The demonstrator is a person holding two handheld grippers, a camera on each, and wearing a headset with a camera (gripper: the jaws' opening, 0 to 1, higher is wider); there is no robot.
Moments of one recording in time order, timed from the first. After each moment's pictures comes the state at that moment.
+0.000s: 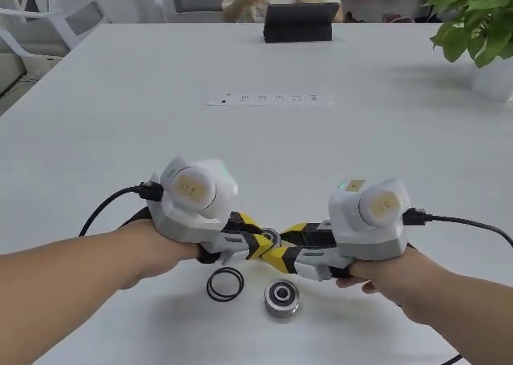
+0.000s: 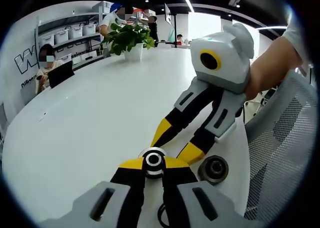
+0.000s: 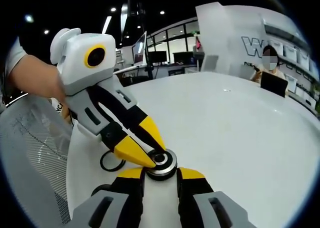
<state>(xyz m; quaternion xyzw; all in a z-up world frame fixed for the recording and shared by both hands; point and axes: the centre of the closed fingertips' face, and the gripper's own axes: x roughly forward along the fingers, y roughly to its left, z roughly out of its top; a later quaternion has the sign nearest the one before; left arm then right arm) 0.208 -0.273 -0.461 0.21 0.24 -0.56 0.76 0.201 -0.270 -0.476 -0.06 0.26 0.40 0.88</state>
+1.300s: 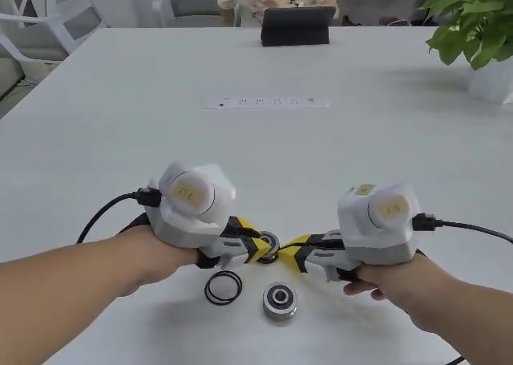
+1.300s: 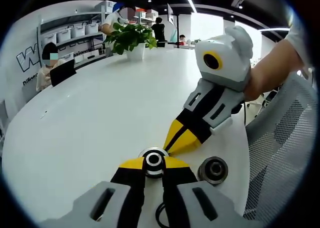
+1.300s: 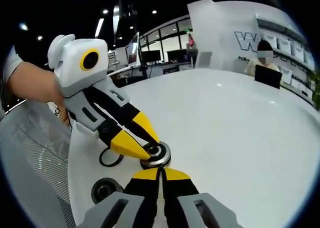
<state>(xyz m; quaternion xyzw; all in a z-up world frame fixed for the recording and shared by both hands) 0.208 -0.273 -0.461 0.21 0.25 -0.56 0.77 0.197 -0.284 -0.479 -0.04 0.28 0.38 0.88</state>
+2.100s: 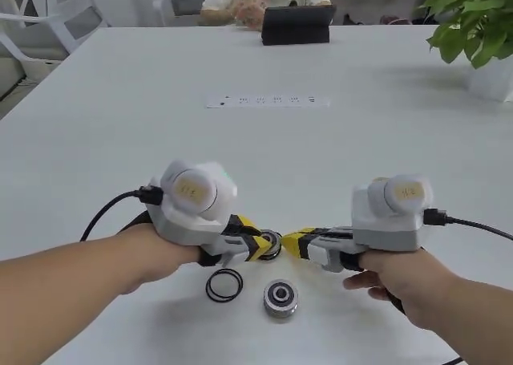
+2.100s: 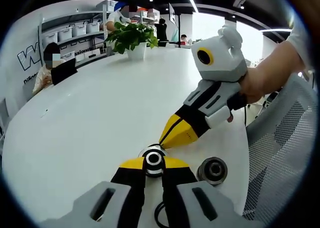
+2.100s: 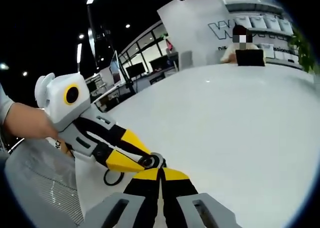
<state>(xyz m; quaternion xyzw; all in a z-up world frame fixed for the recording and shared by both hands) 0.209 -0.273 -0.461 0.20 0.25 -0.55 0.77 0.206 -0.289 -0.467 0.09 0.28 0.34 0.89</state>
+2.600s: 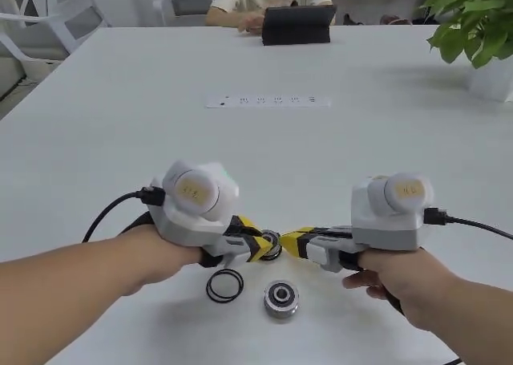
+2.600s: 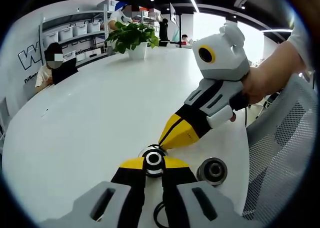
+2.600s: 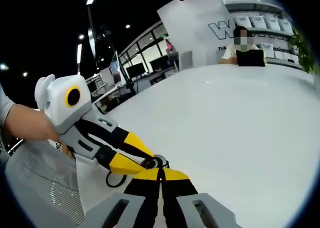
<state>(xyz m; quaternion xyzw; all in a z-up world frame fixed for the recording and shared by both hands) 0.209 -0.273 -0.462 0.20 0.25 -0.55 0.77 0.205 -0.285 -0.463 0.09 0.28 0.34 0.89</state>
